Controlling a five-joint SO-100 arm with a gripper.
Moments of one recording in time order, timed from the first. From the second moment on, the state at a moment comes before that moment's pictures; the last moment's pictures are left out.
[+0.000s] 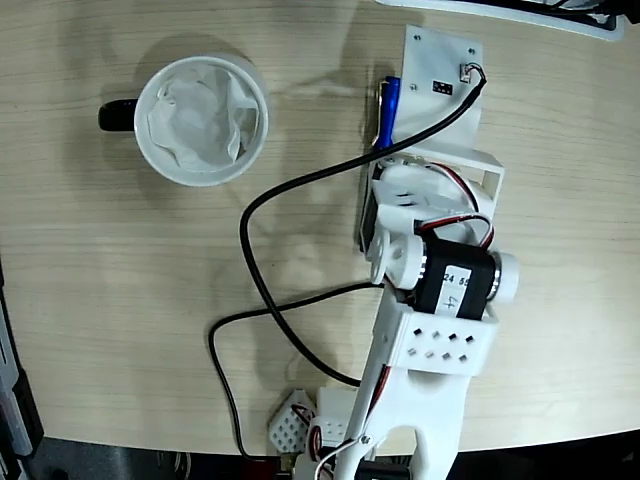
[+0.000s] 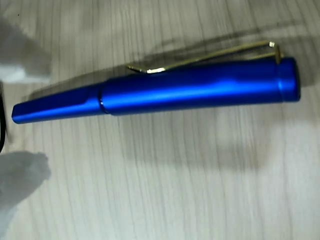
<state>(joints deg) 6.9 58.4 60.5 86.4 -92.5</state>
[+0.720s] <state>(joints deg) 6.0 54.1 60.4 81.4 -92.5</state>
